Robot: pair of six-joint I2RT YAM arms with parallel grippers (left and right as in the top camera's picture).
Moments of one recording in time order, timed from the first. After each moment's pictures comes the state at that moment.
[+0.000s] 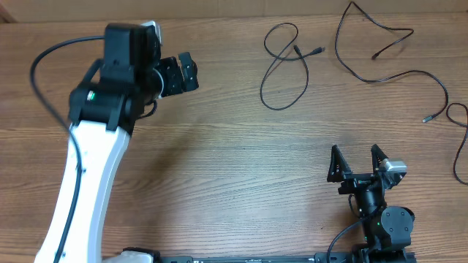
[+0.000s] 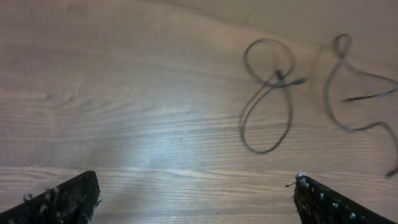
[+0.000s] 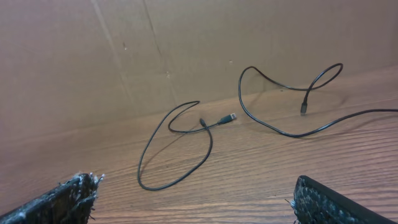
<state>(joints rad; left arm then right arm) -0.17 1.41 1.56 -0.89 0.12 -0.39 0.06 0.01 0.02 -0.03 -0.04 0.25</state>
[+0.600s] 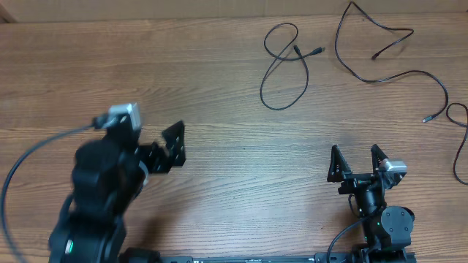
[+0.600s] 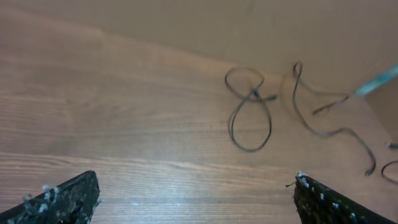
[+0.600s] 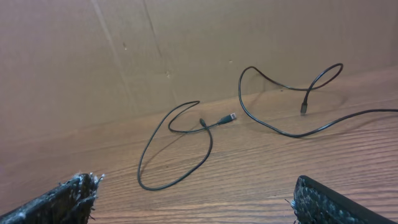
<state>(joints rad) -0.18 0.71 0.96 -0.69 0.09 -0.39 0.06 0.01 0.02 -0.03 -0.04 0.25</state>
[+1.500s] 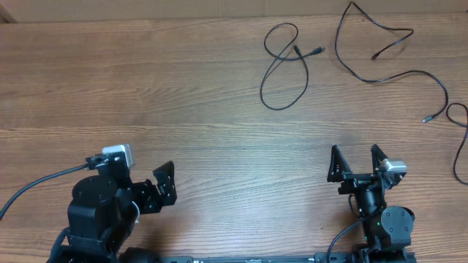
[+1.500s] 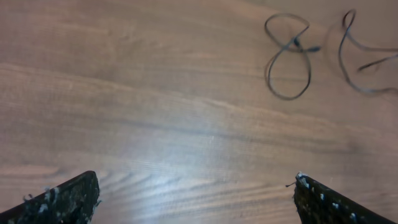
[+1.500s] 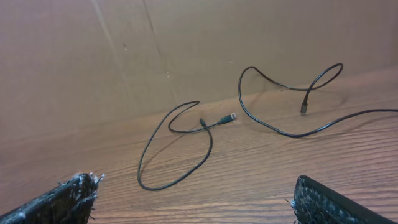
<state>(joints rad) -0.18 0.56 0.95 -1.05 0.03 -0.39 0.06 0.01 0.02 -0.03 -0.04 0.25</state>
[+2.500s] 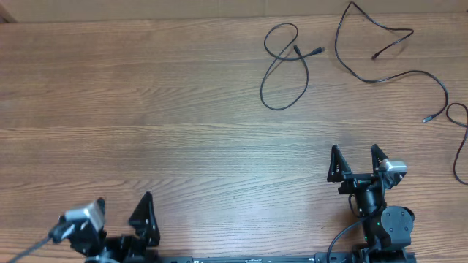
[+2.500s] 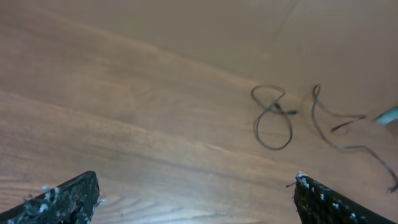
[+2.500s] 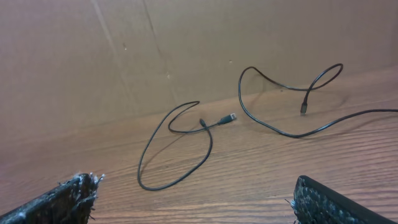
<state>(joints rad) -0.06 0.17 0.95 -1.10 0.03 -0.39 0.06 0.01 0.02 -0.03 -0.04 0.25</state>
